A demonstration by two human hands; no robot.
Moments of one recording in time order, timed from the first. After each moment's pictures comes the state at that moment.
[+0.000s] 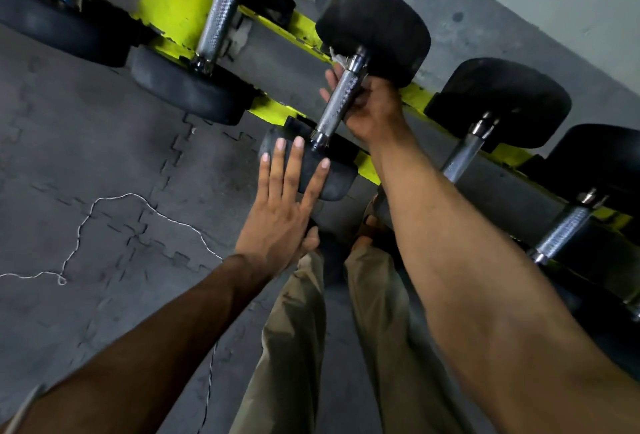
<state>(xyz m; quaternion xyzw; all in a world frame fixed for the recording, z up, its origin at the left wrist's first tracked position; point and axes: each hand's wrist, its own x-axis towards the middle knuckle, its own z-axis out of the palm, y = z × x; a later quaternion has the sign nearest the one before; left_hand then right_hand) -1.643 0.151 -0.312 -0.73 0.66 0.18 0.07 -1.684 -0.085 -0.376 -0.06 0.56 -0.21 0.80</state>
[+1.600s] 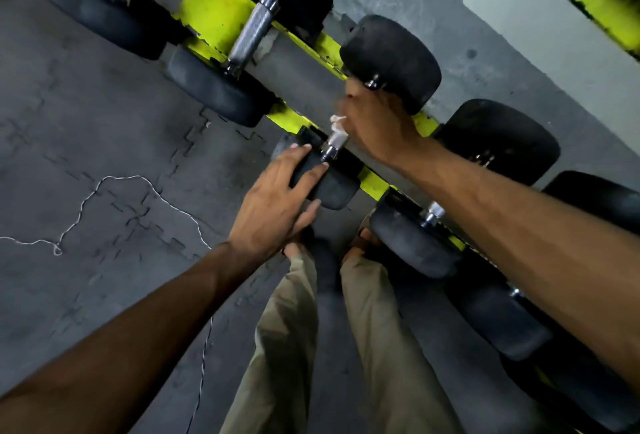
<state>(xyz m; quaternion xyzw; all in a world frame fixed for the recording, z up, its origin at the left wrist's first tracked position) -1.625 0.136 -0.293 -0.79 0.58 0.20 -0.10 -1.689 -0.095 -0.311 -0.97 0.17 0.13 0.13</state>
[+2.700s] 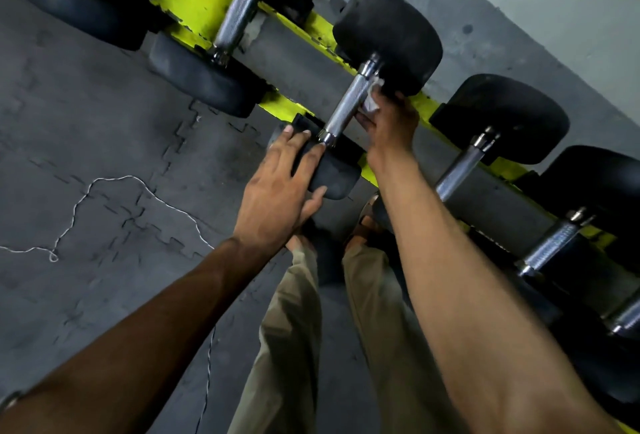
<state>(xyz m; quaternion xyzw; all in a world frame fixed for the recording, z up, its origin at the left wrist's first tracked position) -1.632 0.131 -0.296 -0.81 0.55 0.18 -0.08 -1.702 -0.061 -0.369 -0.23 0.63 -0.28 0.69</state>
